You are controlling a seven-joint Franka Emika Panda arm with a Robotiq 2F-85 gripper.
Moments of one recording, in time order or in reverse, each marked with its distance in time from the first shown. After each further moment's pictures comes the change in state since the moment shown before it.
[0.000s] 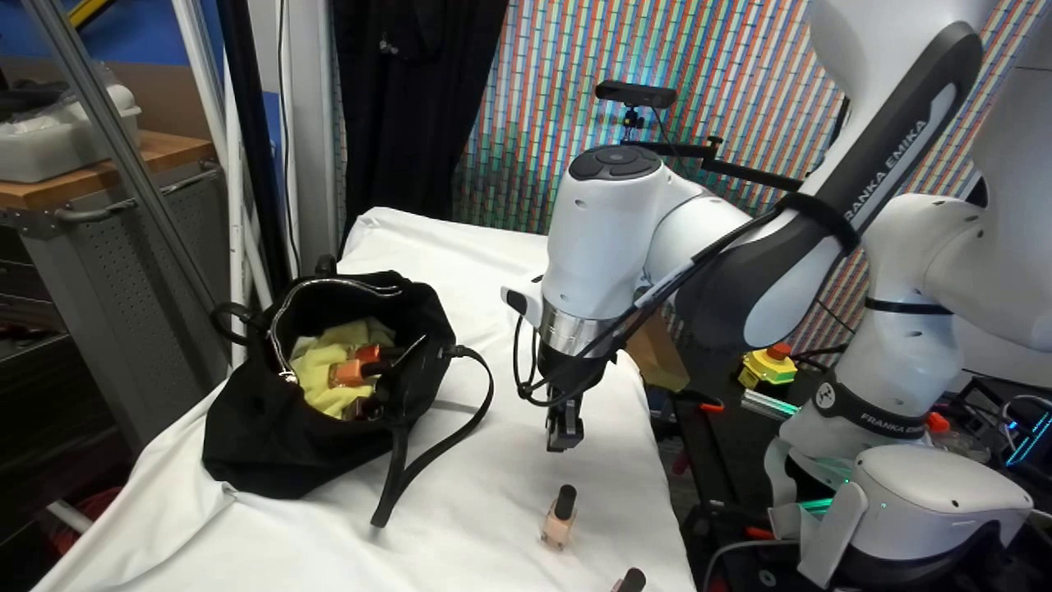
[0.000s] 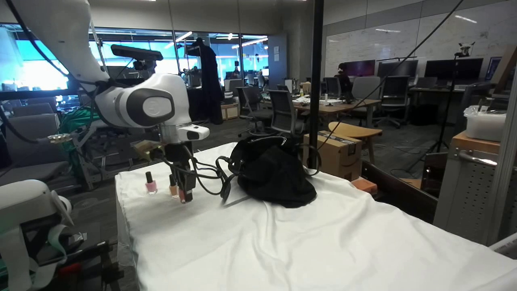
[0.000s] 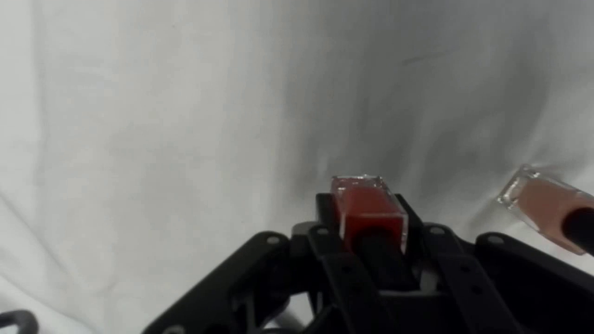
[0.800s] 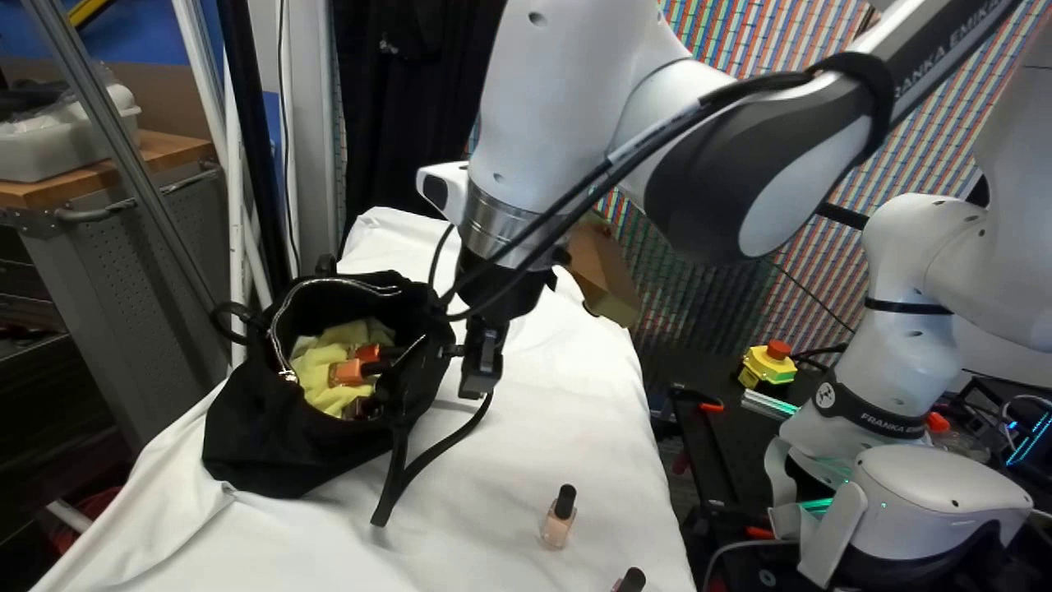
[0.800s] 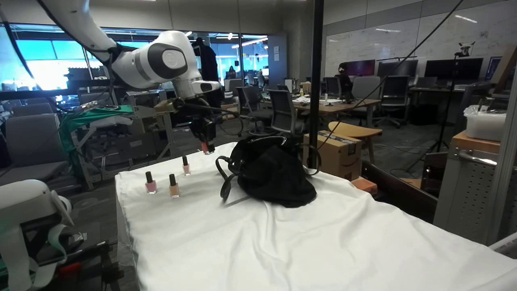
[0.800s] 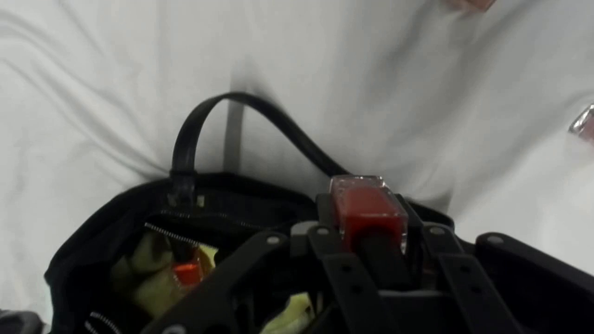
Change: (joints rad) arm -0.001 -0.006 0.061 0.309 -0.098 -0.176 0.070
